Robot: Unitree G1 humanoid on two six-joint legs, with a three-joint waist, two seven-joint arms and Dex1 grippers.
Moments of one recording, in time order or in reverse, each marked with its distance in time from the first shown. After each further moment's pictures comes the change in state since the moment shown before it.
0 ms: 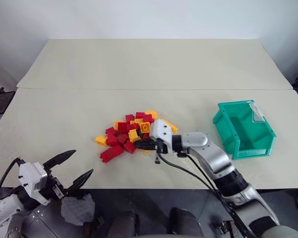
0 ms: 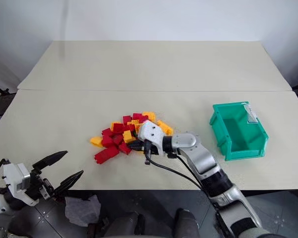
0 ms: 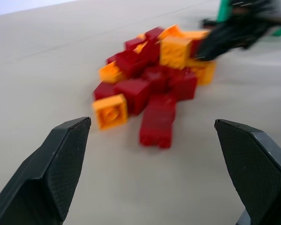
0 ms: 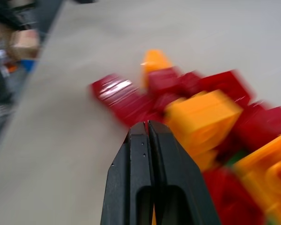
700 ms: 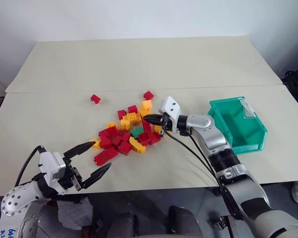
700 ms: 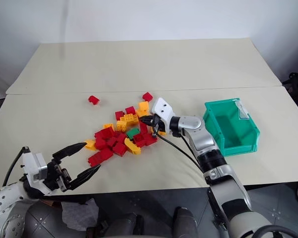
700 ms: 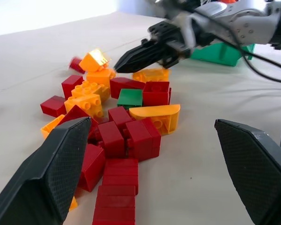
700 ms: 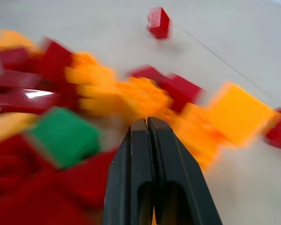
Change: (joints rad) left arm -0.110 0.002 -0.110 -0.066 -0.004 0.075 0.040; right arm -0.141 0.012 -0.143 0.350 -0.045 -0.189 0.051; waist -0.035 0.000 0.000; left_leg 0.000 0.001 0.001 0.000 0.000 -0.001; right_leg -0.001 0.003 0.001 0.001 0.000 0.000
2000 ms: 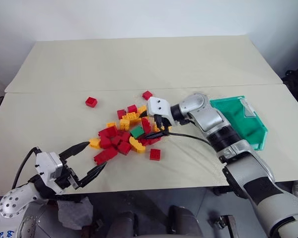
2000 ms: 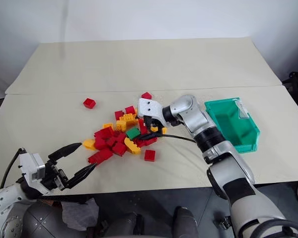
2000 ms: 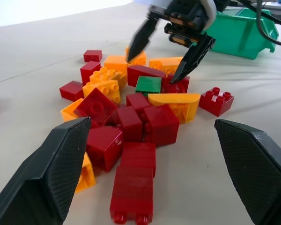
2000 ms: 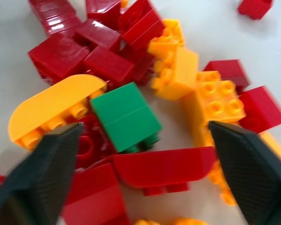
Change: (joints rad) left arm 0.009 -0.017 0.022 0.036 0.016 -0.016 0.026; right arm -0.337 -0.023 0.176 0.262 -0.166 -0.033 0.269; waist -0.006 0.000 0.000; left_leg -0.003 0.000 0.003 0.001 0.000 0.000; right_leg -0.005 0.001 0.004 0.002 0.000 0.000
